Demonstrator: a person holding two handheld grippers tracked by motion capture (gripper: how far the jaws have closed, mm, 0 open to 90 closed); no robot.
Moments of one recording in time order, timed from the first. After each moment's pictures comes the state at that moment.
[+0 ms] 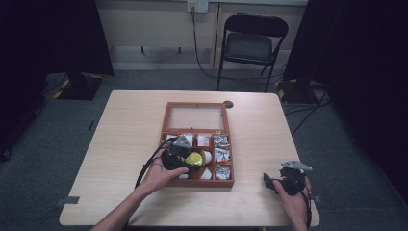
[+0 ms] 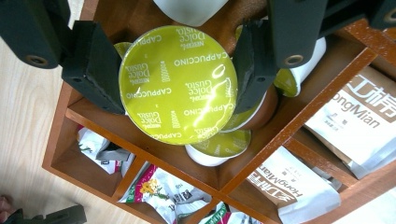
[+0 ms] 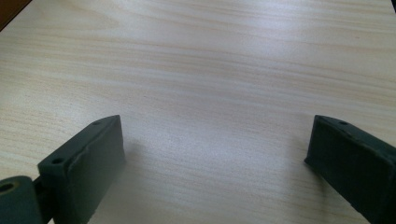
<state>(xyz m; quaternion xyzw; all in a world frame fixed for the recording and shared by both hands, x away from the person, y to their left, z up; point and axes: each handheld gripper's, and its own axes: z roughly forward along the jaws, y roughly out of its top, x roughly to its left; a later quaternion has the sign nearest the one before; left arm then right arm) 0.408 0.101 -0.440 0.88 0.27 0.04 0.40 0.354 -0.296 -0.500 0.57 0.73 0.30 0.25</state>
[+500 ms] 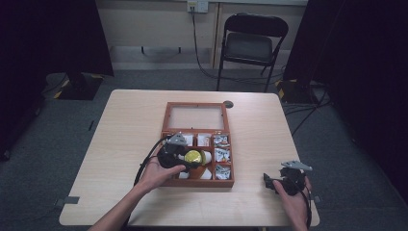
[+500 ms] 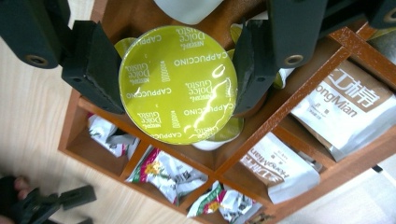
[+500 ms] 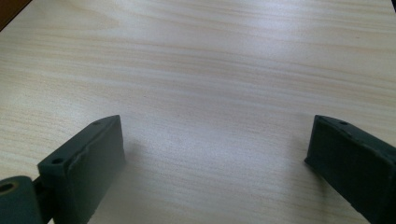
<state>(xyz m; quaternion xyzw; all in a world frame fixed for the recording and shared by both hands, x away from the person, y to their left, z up) 0.407 0.111 -0.431 0.86 0.27 0.04 0.42 0.354 -0.296 -0.500 0.57 0.73 0.30 0.24</state>
